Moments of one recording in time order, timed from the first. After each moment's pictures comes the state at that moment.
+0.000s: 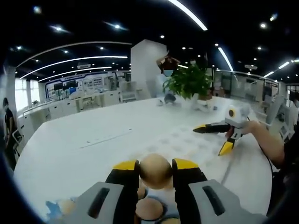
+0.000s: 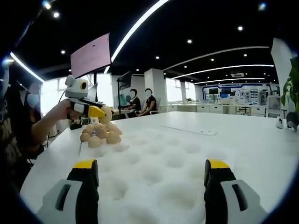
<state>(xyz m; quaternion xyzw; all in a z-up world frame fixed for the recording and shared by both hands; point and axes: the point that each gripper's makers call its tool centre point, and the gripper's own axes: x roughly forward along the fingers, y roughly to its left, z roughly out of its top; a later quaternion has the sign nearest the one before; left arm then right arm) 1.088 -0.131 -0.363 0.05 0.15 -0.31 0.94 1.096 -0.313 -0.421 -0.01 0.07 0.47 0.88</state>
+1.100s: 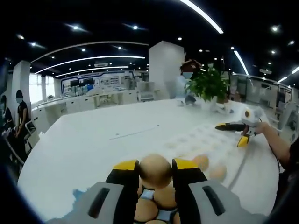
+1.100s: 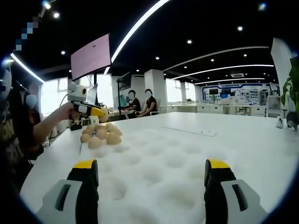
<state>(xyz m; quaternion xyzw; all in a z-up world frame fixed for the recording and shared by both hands) 1.106 -0.034 -0.366 0.03 0.15 -0.23 0.96 1.096 -0.315 -0.419 0.00 0.06 0.47 0.88</state>
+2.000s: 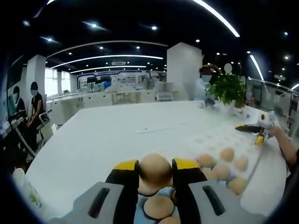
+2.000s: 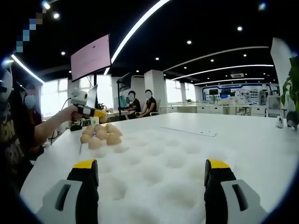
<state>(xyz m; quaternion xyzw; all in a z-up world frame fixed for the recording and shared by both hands) 1.111 0.046 -0.374 0.00 0.15 -0.15 0.98 1.094 -0.315 -0.419 0.01 0.06 0.47 0.88</state>
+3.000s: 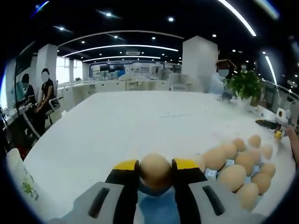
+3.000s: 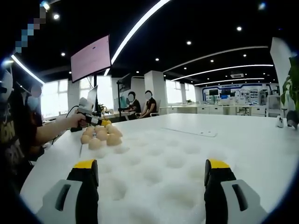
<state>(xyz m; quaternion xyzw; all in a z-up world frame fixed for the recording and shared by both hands) 1.134 0.096 -0.433 -0.01 0.20 -0.09 0.97 1.096 -0.314 -0.419 0.01 0.06 0.47 0.88</state>
